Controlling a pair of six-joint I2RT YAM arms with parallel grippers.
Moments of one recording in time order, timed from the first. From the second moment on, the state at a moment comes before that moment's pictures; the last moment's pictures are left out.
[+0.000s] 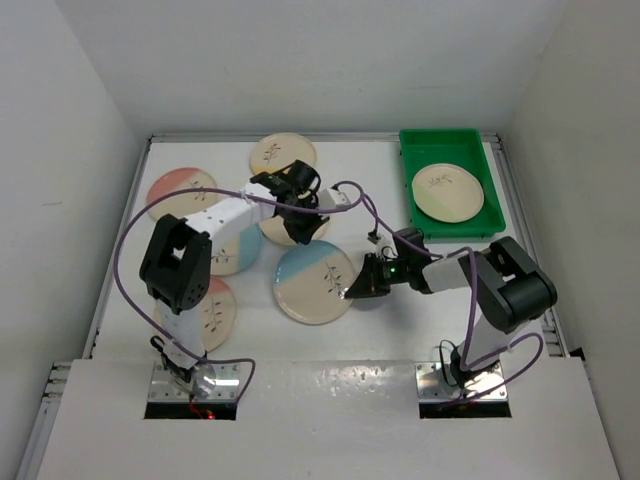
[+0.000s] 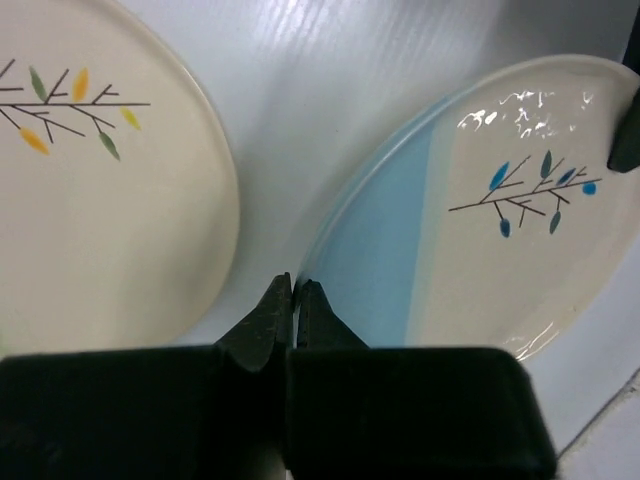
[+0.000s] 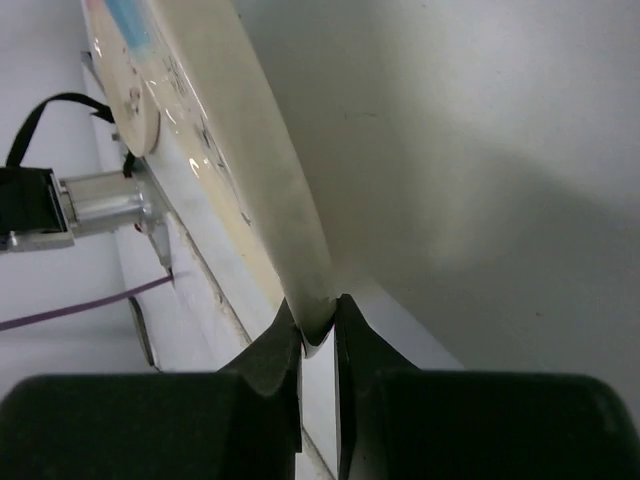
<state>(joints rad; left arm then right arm) -0.57 1.87 1.50 -0.77 0.30 0.47 0.40 1.69 0.48 0.36 -0.79 0.58</state>
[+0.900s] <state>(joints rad) -0.28 1.85 1.72 -0.80 0.20 0.33 -0.38 1.55 0.68 0.36 -0.34 1.03</state>
